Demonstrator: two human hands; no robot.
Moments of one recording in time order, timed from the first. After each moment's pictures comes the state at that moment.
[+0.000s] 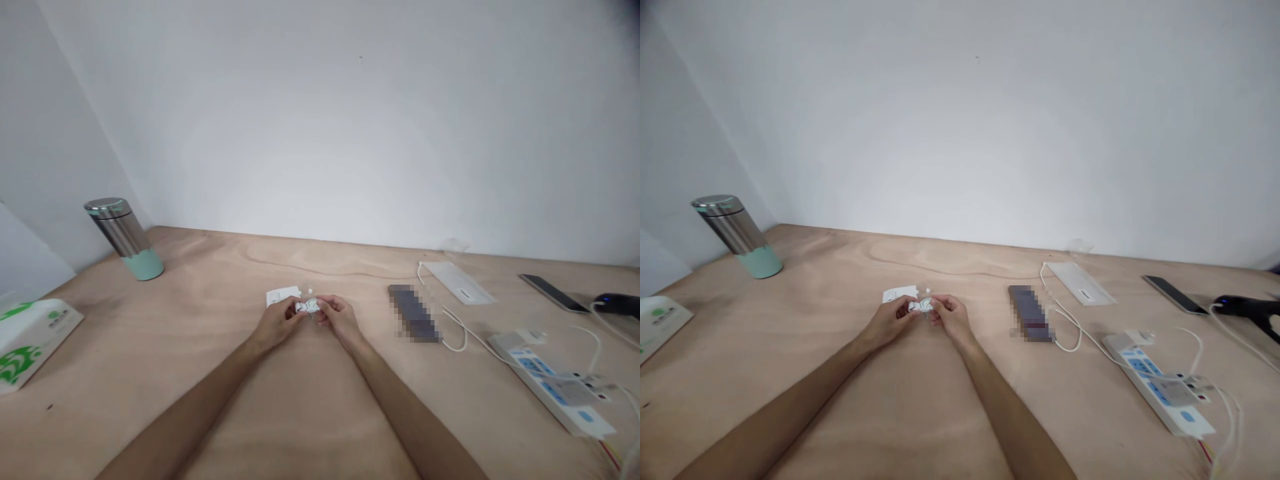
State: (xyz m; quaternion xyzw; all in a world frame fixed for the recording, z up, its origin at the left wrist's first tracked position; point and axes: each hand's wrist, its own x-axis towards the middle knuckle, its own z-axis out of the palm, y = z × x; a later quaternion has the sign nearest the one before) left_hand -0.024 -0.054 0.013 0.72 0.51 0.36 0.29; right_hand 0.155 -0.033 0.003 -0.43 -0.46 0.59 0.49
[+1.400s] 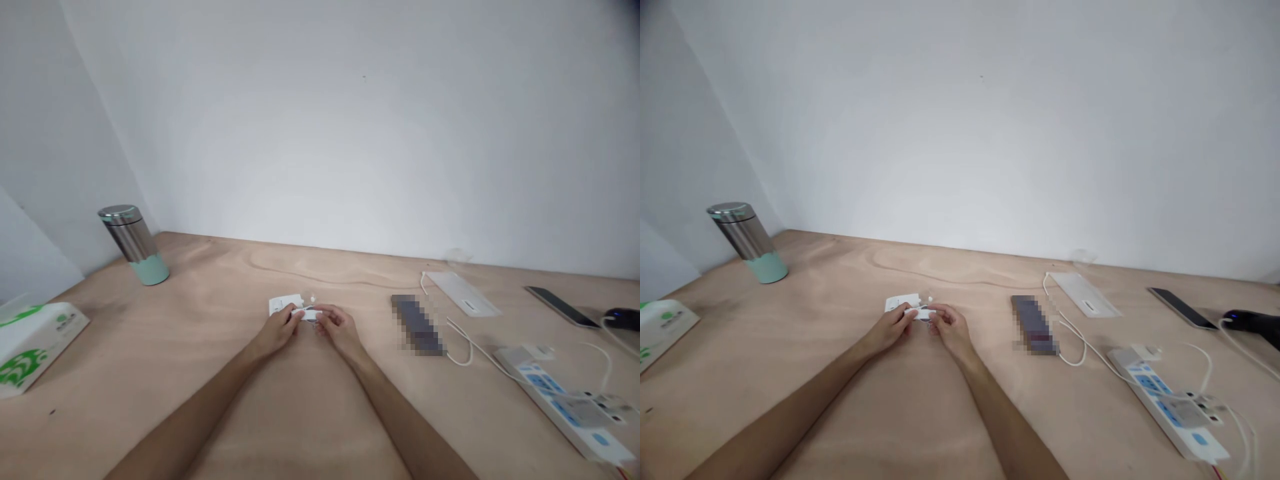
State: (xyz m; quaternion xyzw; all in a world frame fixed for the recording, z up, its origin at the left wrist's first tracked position) left_hand -0.028 -0.048 0.011 0.71 0.53 0.34 0.32; right_hand 0.153 -0.035 -0.003 -0.39 -0.53 0.58 0.48
